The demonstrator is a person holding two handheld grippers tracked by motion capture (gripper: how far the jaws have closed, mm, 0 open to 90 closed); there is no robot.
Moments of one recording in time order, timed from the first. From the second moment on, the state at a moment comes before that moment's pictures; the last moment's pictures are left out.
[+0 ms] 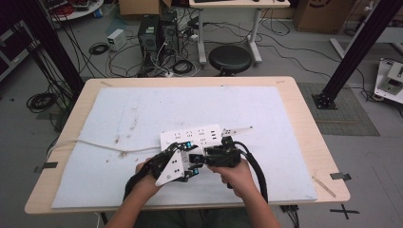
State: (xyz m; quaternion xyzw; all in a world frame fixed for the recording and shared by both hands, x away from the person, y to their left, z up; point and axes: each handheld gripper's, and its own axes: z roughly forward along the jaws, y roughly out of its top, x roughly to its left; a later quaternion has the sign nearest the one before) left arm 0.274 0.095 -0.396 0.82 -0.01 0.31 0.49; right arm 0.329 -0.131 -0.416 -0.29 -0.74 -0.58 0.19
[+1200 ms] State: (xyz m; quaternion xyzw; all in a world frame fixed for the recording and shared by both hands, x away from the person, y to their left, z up) left arm 0.319 0.191 -0.339 0.83 0.17 0.27 0.45; right arm 0.323 -0.198 -0.360 -0.29 -0.77 -0.57 -0.01
